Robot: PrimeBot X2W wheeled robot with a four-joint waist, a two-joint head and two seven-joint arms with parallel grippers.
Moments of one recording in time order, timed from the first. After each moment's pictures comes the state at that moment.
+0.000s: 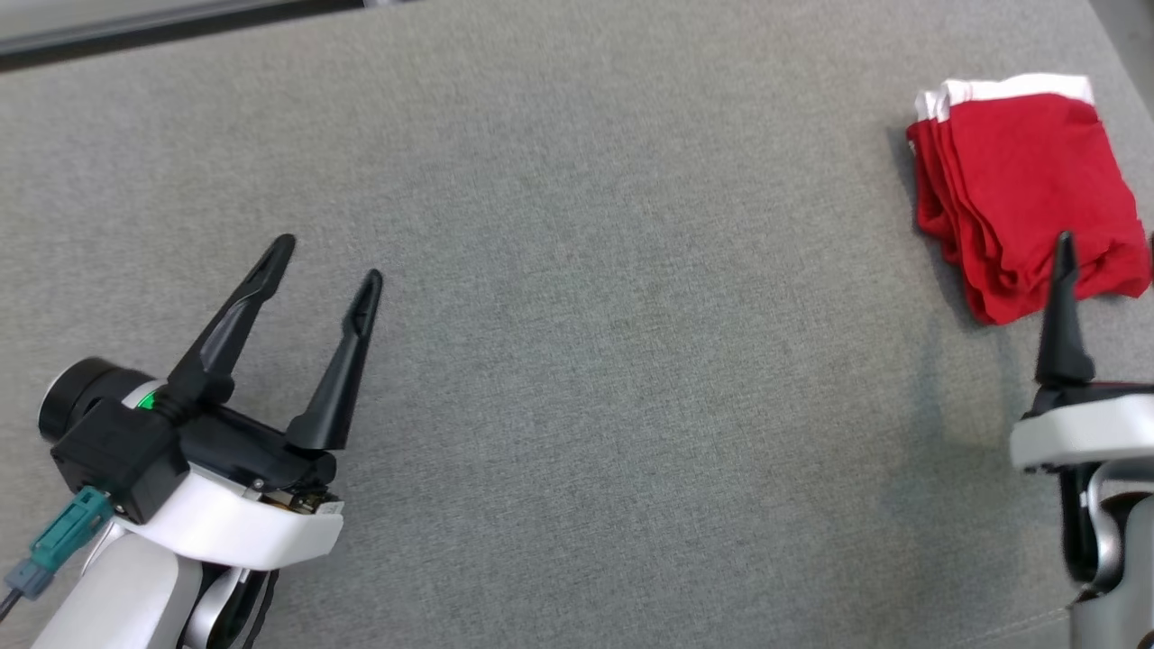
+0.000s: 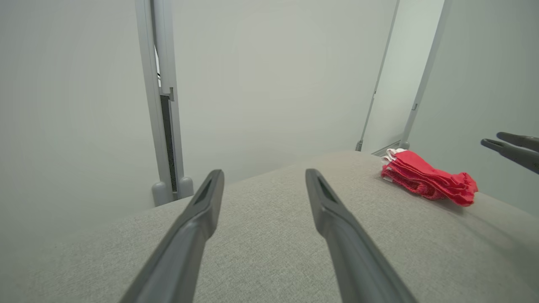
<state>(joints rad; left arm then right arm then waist) -0.25 0.47 -0.36 -0.16 -0.48 -0.01 -0.25 -0.28 -0.05 -0.21 0.08 -0.04 0.13 -0.09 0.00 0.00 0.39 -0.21</state>
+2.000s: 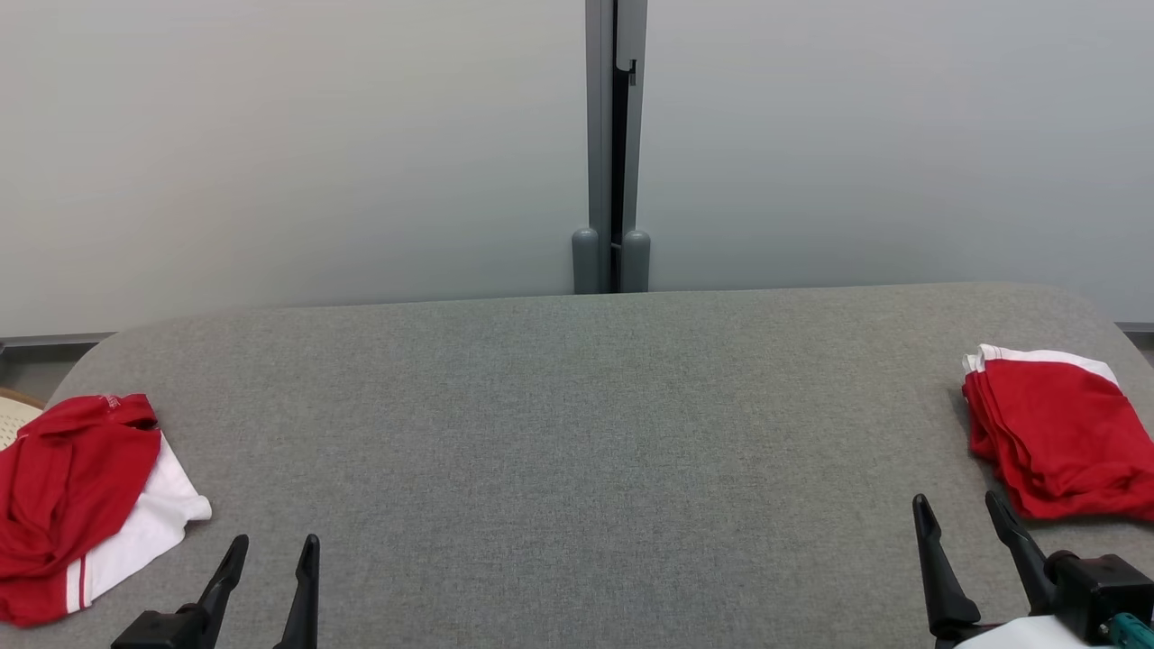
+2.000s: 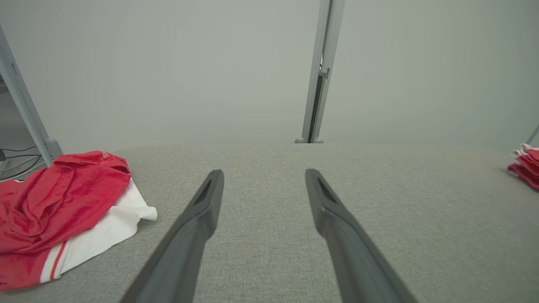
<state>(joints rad) 0.15 0.32 -0.23 0.10 -0.46 0.09 -0.21 0.16 -0.05 -0.01 0.00 0.12 0.13 0.02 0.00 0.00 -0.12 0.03</state>
